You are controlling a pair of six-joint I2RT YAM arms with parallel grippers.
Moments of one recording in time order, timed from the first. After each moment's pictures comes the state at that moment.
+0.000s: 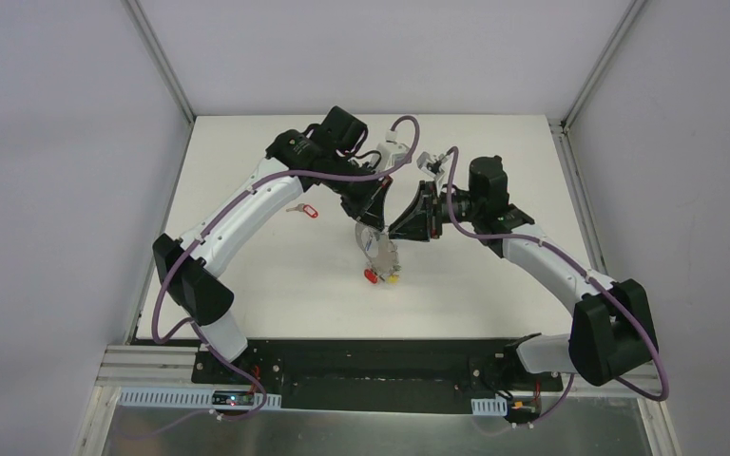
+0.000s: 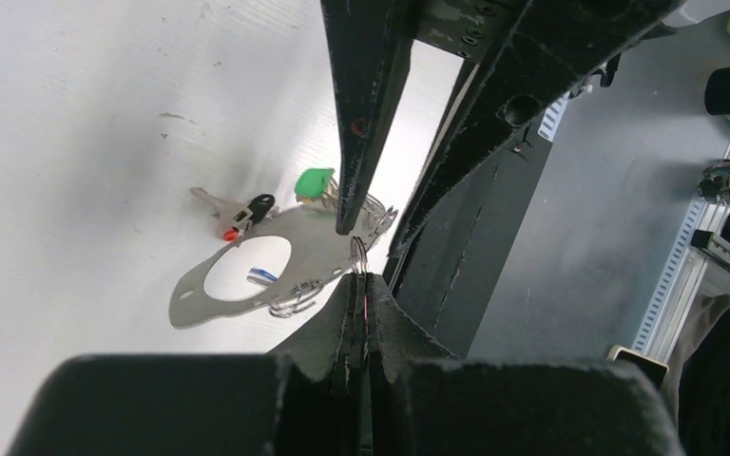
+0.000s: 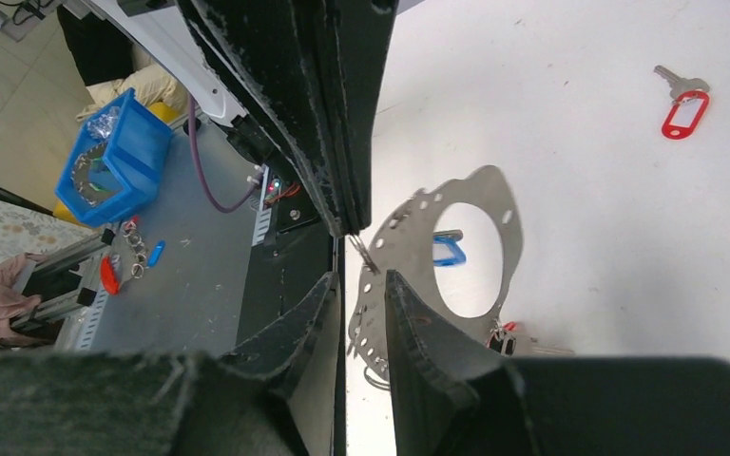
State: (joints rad) left arm -0.69 1.68 1.81 -1.09 0.61 0.09; right arm 0.44 1.34 0.89 0.16 -1.19 0.24
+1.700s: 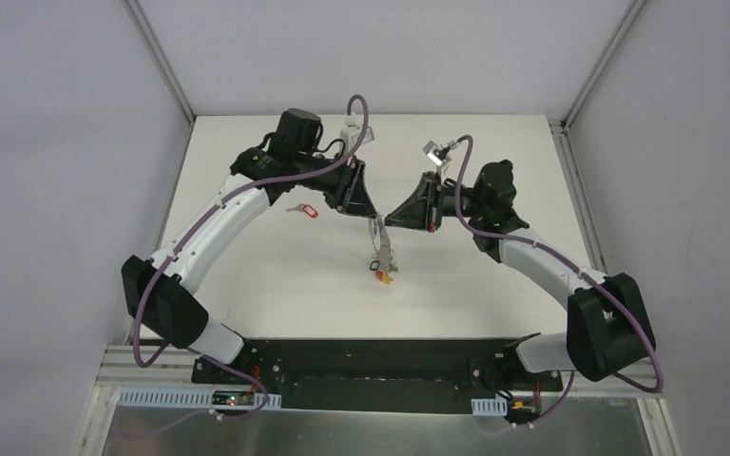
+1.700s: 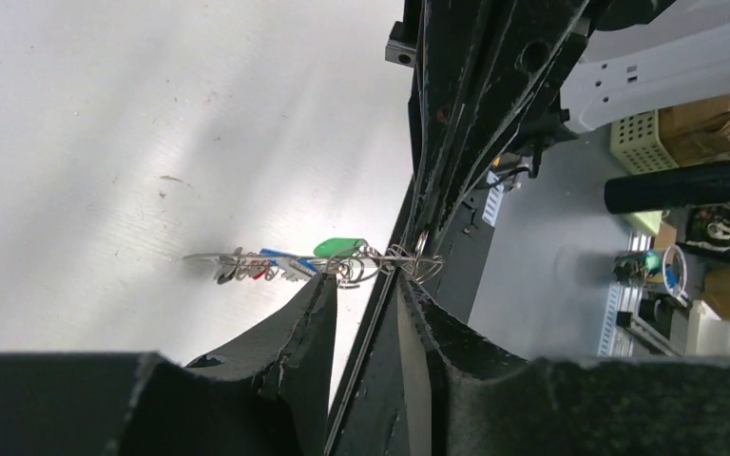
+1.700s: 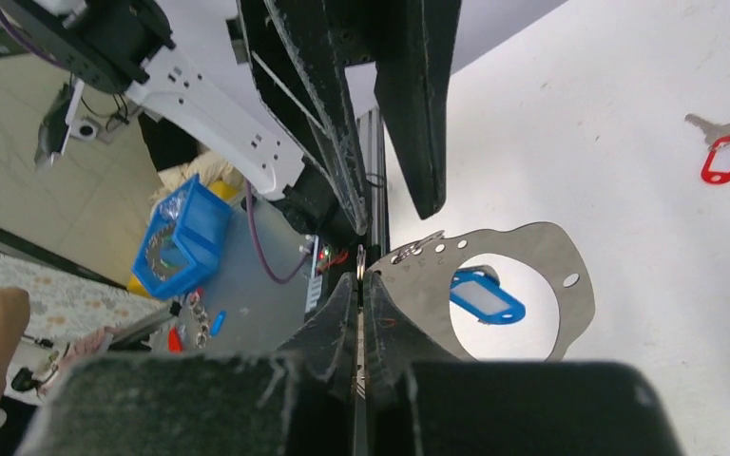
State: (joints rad) left arm -0.54 1.52 1.54 -0.75 0.82 -0.07; right arm 0.44 1.36 0.82 0.58 -1.16 0.67
